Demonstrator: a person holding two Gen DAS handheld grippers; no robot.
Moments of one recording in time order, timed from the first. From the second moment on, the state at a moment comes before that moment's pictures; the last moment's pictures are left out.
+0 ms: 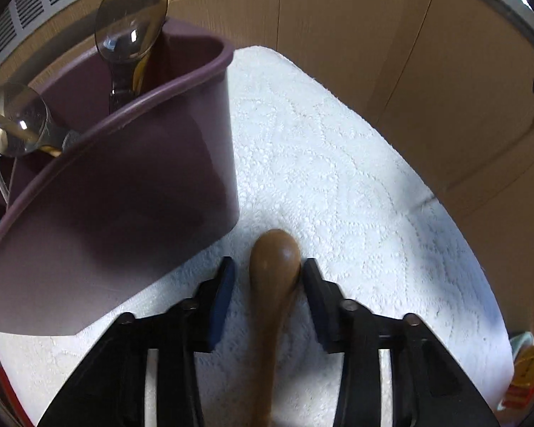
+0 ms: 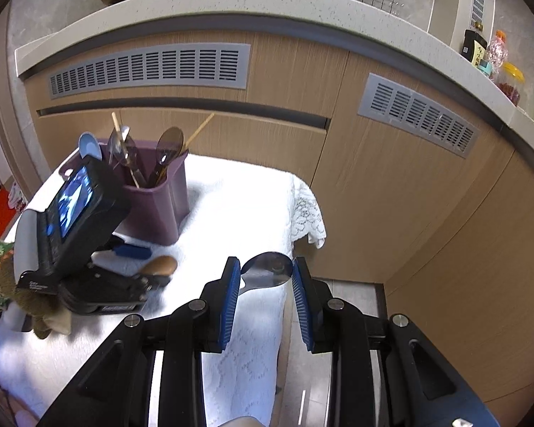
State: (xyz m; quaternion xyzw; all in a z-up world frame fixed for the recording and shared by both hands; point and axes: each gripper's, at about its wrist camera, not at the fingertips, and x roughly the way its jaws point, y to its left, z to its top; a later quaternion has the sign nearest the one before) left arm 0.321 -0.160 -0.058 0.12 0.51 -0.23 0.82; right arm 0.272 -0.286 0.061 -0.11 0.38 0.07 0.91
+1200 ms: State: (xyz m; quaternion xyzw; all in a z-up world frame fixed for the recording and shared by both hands) left arm 0.302 0.008 0.190 -0.06 0.15 -0.17 0.97; right arm 0.278 -0.152 0.210 -0.19 0.23 0.10 0.95
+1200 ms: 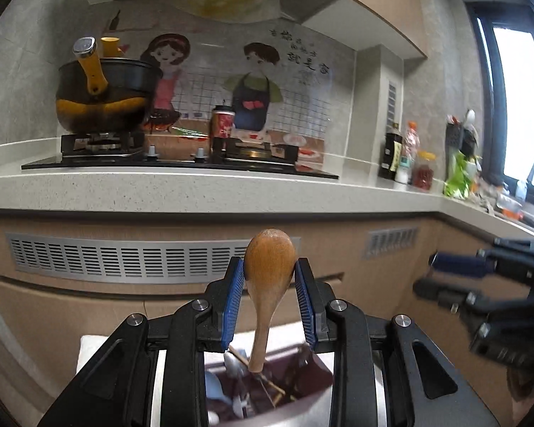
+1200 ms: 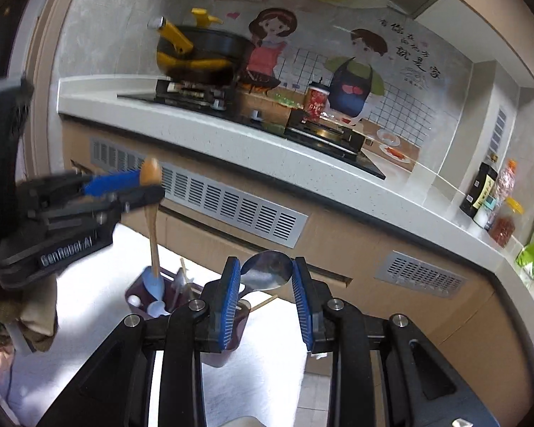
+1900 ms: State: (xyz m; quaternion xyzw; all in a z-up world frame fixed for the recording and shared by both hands) left arm 0.360 0.020 0.062 -0.10 0.30 -0.16 0.94; right arm 0.380 -0.125 0.085 -0.17 0.41 0.17 0.88
